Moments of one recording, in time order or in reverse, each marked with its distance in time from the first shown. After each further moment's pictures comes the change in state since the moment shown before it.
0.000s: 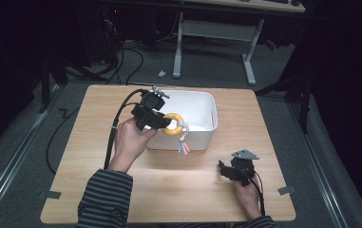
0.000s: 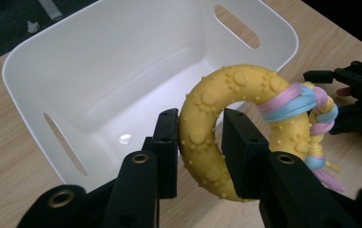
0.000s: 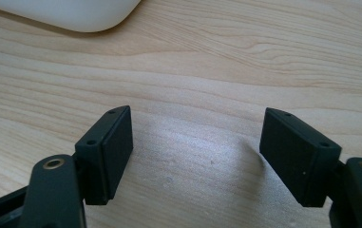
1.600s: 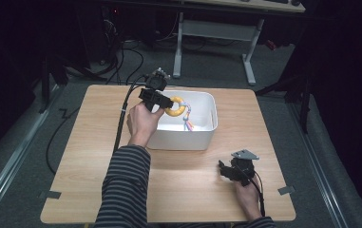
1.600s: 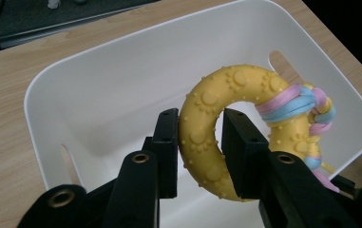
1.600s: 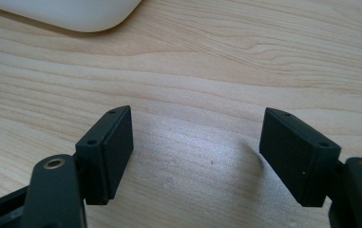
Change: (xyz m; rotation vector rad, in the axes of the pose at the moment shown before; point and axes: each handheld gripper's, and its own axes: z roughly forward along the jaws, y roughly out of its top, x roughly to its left) left arm 0.041 0.038 0.048 0.004 0.054 -0.214; right arm 0.001 0.000 0.000 -0.001 -0.003 0.000
